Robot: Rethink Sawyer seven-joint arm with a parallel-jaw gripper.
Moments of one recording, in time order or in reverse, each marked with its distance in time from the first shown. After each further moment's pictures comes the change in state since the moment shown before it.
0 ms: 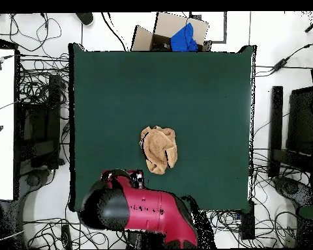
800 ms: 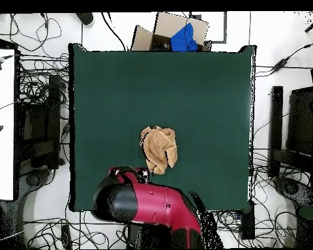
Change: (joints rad) arm -0.027 0.080 0.000 -0.001 -0.003 -0.067 0.000
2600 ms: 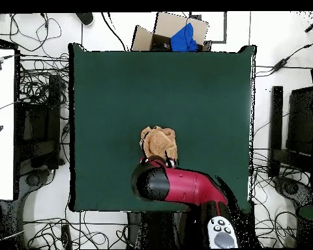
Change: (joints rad) arm -0.147 0.202 -0.003 -0.124 -0.167 -0.080 0.000
